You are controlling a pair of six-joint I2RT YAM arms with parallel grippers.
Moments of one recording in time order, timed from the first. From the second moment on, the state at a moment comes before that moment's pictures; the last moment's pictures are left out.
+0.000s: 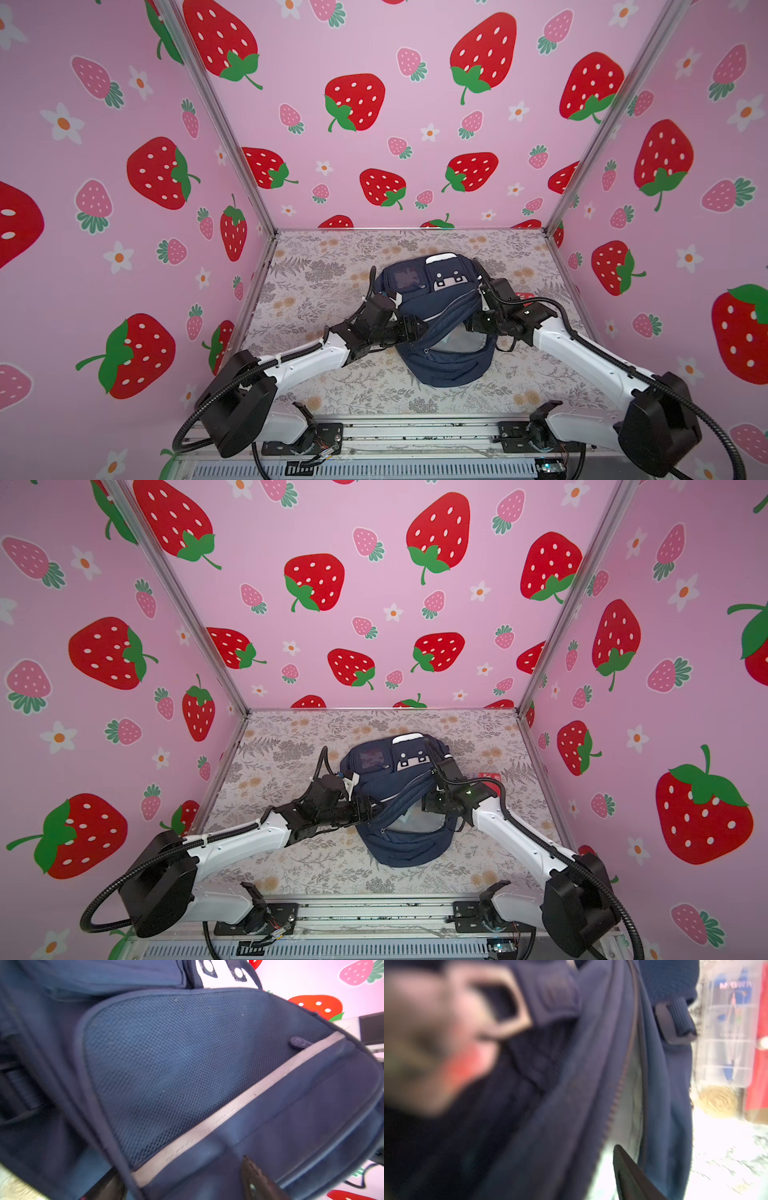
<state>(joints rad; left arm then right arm) -0.75 1.39 0.75 -0.04 0.28 -0.88 0.62 1.23 0.86 -0.65 0.03 0.54</state>
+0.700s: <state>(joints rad) -0.93 1.59 1.21 -0.67 -0.10 -0.01 0.51 1.31 0.90 -0.69 -0.05 0.38</state>
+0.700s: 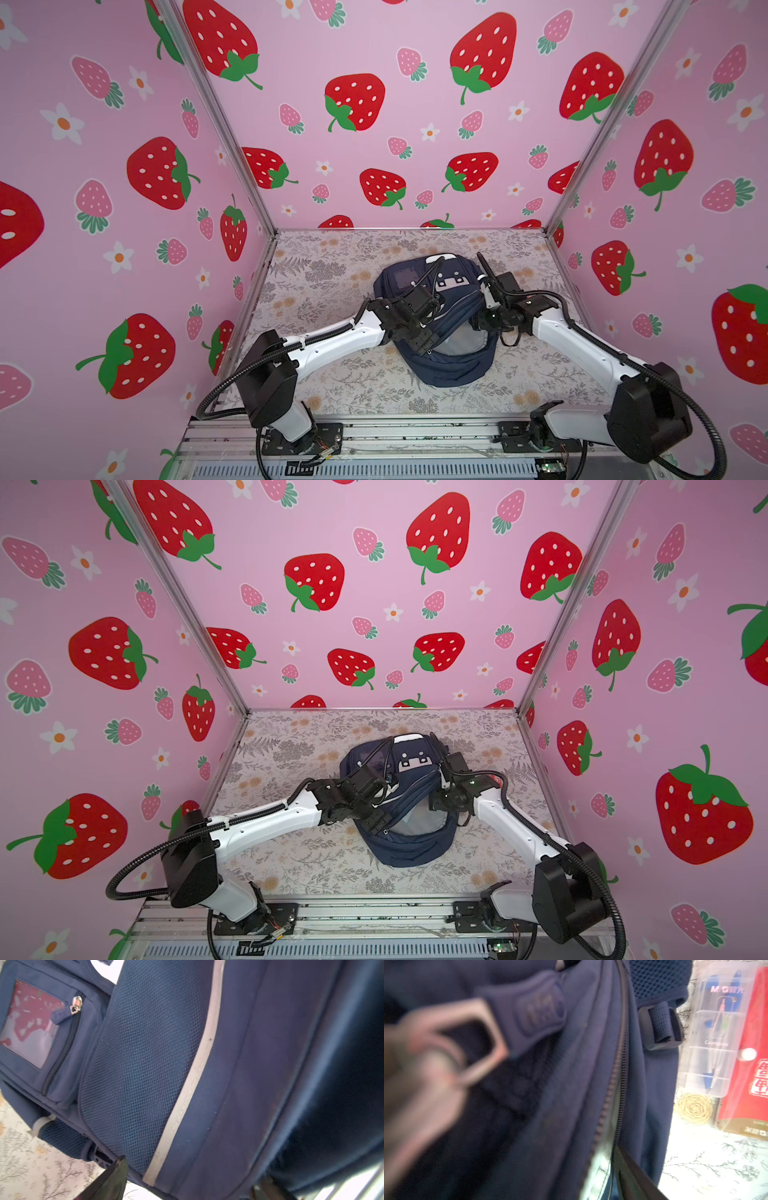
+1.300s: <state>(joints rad) -0.80 1.65 1.29 -0.67 0.14 -0.06 0.50 1.16 0.82 -0.69 -0.03 0.40</state>
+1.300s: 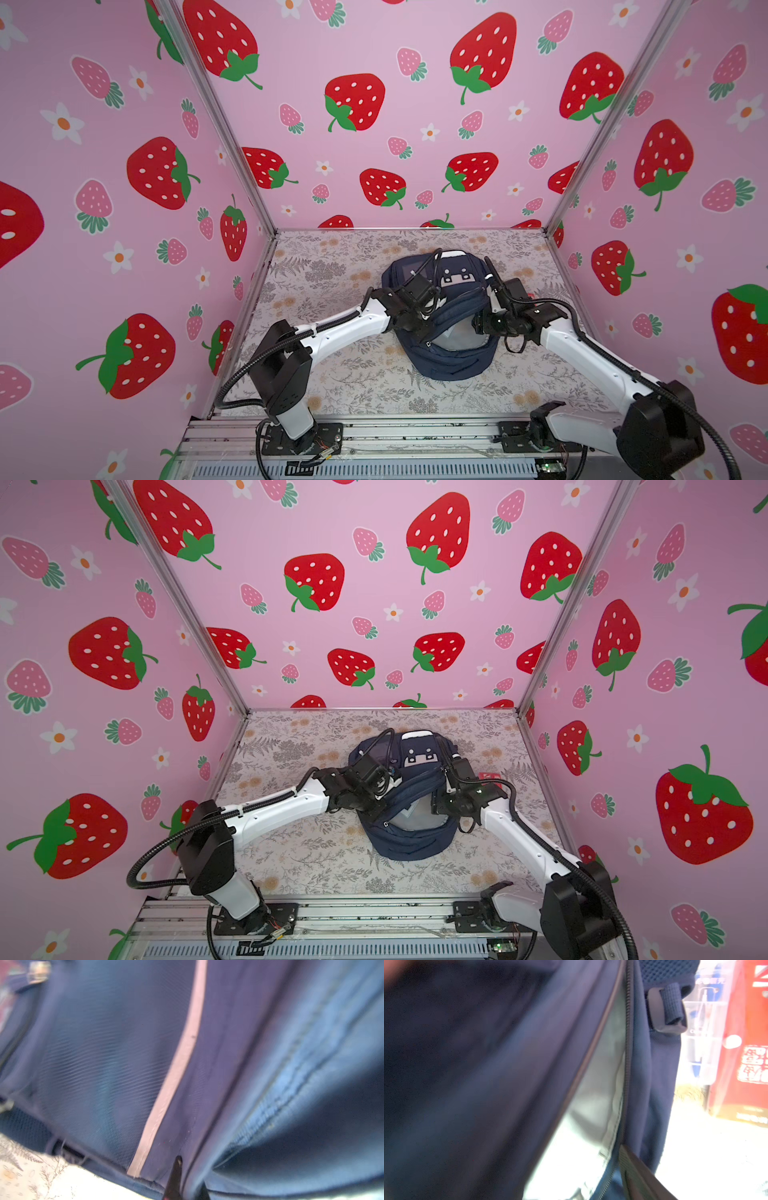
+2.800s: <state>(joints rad) -0.66 1.61 1.20 -0.51 0.53 -0.34 1.32 1.48 1.09 -0.80 0.60 0.81</state>
